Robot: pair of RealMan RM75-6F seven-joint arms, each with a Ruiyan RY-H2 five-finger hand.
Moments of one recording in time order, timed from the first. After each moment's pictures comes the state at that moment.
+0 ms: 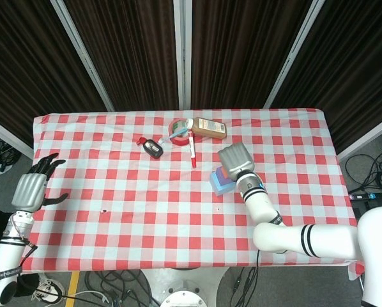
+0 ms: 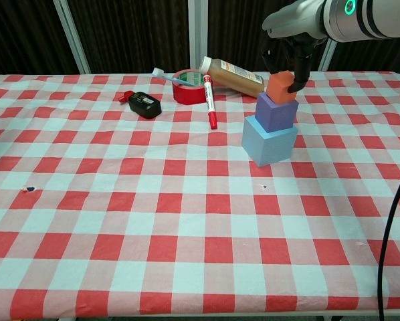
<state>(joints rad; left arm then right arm) -0.34 -1.35 -0.12 -1.24 1.41 1.27 -0.23 1.31 -1.32 0.10 -1.75 -0.17 1.00 -1.01</state>
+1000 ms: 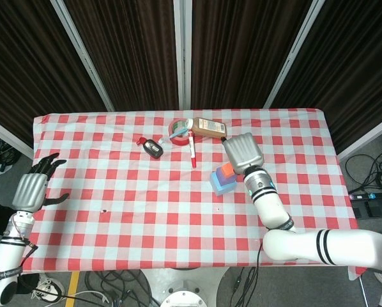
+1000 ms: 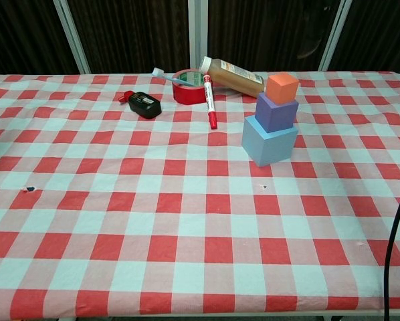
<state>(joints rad) -0.34 -1.35 -0.12 -1.25 1.42 1.28 -0.23 1.26 -1.20 0.13 -1.90 -0.33 1.18 -0.91</state>
